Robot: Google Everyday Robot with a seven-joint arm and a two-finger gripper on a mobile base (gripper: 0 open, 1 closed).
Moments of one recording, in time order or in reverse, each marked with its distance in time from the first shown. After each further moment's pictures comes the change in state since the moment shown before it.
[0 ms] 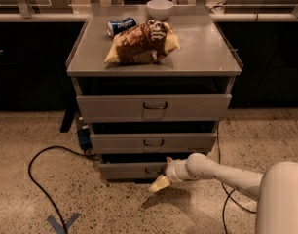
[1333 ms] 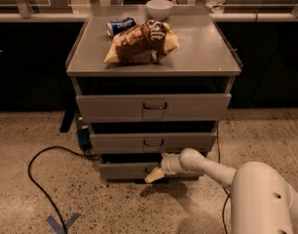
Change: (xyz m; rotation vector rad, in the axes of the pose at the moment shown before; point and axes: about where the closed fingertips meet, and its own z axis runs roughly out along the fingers) arm -0.003 -0.058 0.062 0.041 -0.044 0.014
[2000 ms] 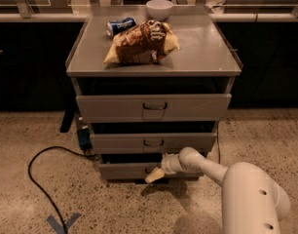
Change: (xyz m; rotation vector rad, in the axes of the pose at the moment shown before) arm 0.020 -0.007 0.019 -0.036 0.031 0.024
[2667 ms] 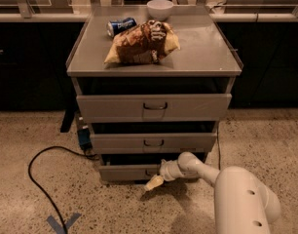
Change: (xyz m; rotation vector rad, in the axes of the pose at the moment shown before) arm 0.036 0.021 0.029 -0.093 0.042 0.052
